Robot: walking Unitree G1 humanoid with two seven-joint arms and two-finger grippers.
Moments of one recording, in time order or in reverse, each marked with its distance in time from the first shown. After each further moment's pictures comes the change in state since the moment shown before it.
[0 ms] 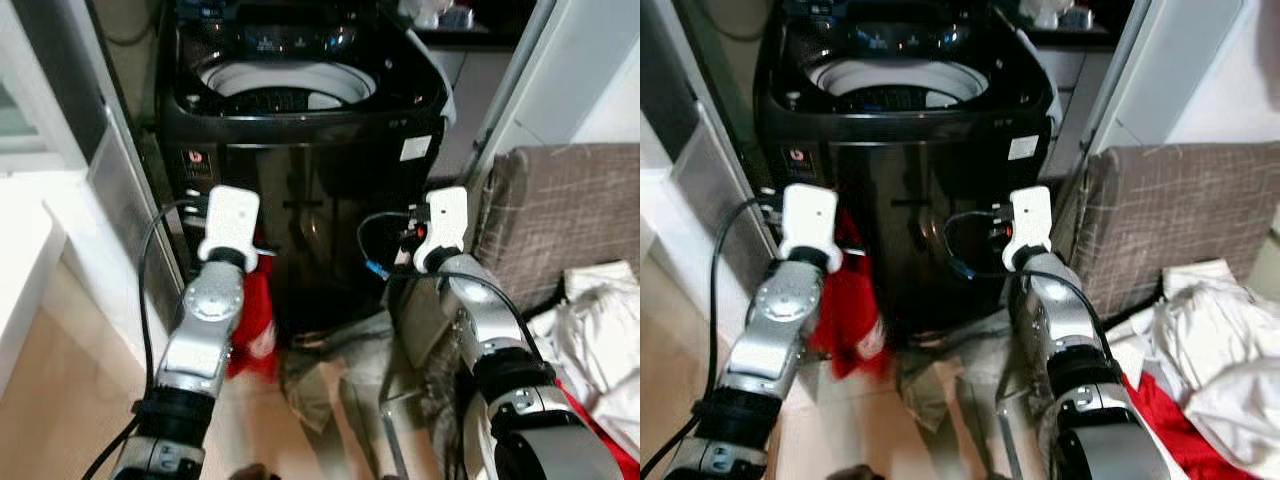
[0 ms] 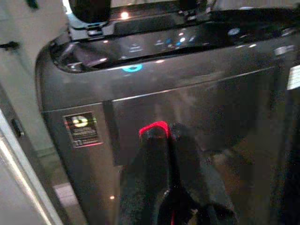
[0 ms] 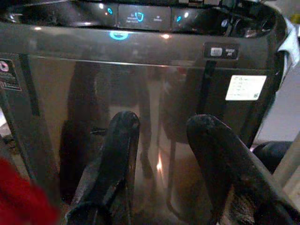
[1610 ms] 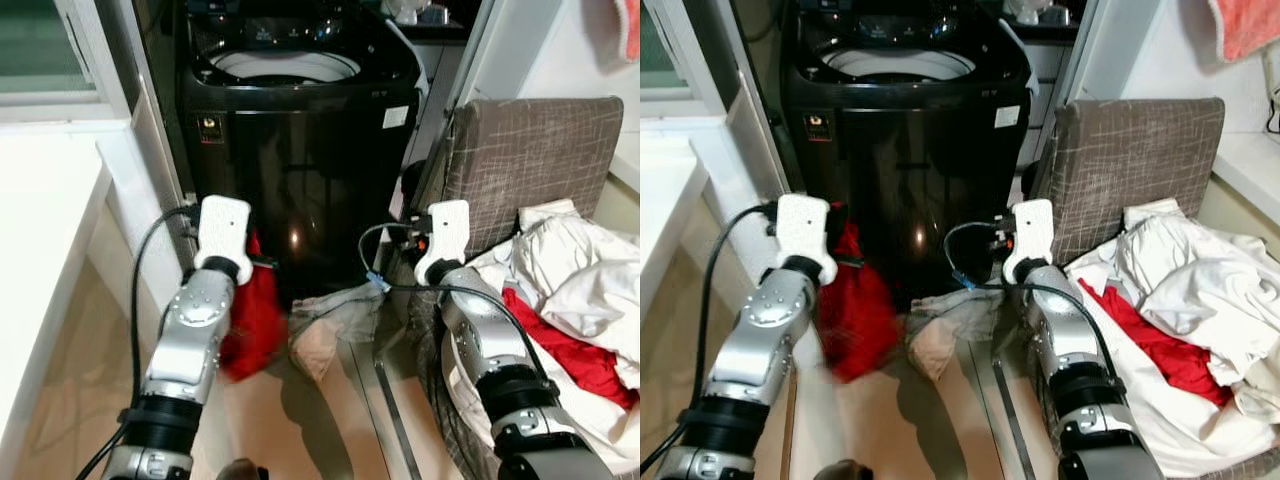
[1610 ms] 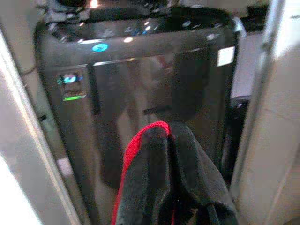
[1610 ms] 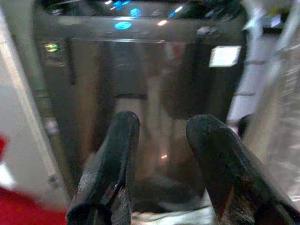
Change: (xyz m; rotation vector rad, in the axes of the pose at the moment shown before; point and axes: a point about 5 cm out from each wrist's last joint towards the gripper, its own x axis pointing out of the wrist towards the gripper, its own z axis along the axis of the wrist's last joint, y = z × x) left arm -0.007 0.003 -0.011 -0.085 0.047 -0.116; right arm -0.013 -0.002 -0.008 0.005 0.017 -0.040
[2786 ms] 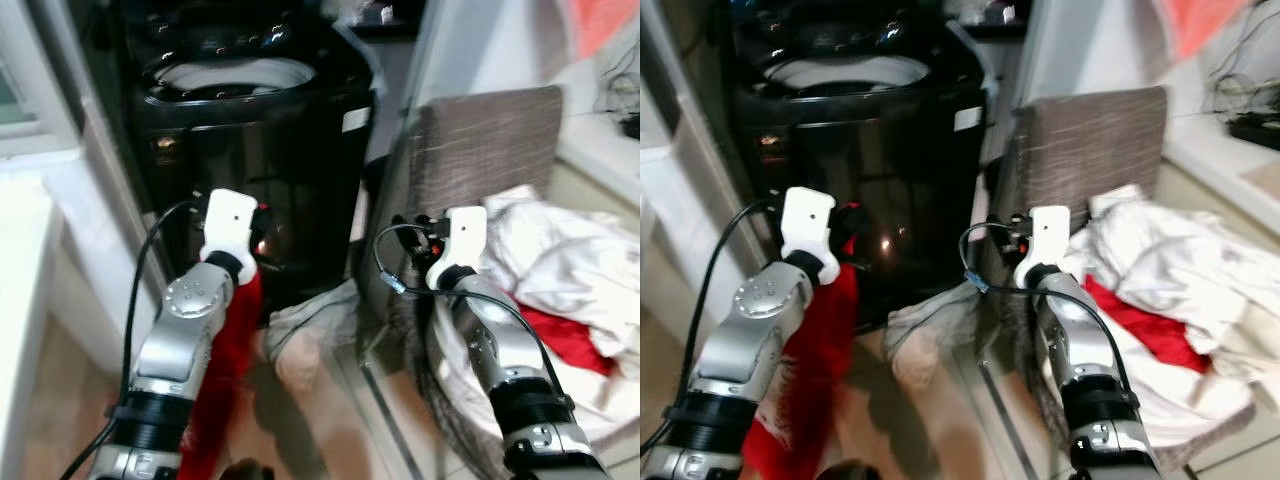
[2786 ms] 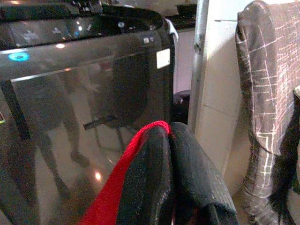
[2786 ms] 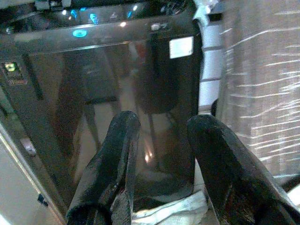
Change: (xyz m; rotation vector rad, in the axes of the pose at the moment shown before) left arm -0.001 0.002 0.011 -0.036 0.040 -0.118; right arm -0.012 -0.008 -0.003 0.128 0.034 0.012
